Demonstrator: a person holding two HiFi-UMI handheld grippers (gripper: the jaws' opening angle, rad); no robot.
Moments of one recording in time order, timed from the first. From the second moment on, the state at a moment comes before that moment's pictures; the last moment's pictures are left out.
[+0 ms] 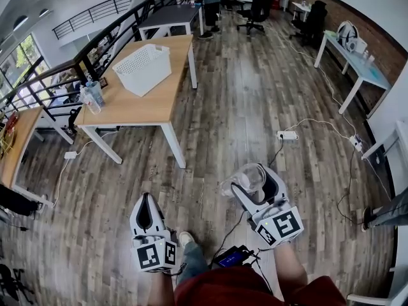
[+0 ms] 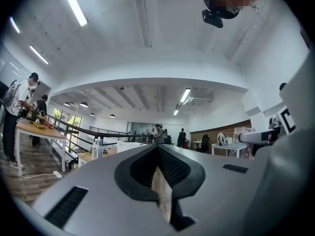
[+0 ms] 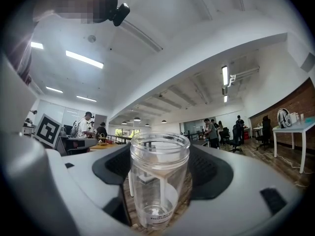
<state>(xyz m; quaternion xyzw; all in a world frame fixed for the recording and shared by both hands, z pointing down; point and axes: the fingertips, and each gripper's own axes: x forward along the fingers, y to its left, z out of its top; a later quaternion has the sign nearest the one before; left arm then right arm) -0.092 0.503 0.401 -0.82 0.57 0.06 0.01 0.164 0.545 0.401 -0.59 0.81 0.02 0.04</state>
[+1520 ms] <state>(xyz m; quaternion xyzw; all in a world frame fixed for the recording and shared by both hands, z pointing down) -0.189 0.318 0.393 -0.82 0.57 0.08 0.00 0.056 0.349 0.379 -0.58 0.81 0.03 0.02</state>
